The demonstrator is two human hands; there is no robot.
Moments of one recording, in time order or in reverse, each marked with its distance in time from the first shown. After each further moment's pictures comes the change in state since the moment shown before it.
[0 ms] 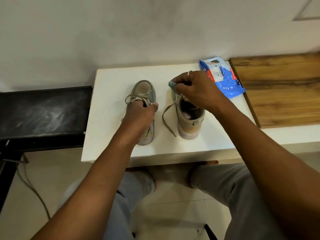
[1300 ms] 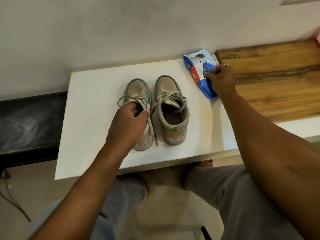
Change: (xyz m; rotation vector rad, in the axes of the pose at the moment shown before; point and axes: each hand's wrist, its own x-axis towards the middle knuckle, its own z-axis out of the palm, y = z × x) left_hand -0.002 0.009 0.037 0.109 0.021 0.120; right_hand 0.072 0.191 -0.068 -0.002 0.515 0.387
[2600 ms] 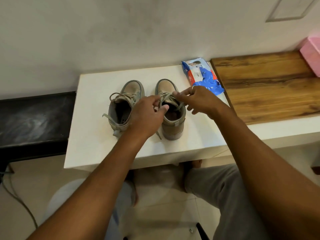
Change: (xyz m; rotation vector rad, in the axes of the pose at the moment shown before) left_hand -0.007 0.019 0.018 0.231 -0.026 0.302; right_hand -0.133 -0.083 -0.031 -0.097 -0.550 -0.040
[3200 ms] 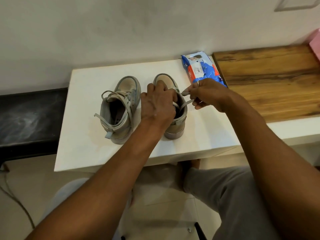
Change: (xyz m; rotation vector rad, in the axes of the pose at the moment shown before) left_hand 0.039 0.020 0.043 0.541 0.084 0.234; right_hand 0.019 0.006 -0.026 0.100 -0.120 0.143
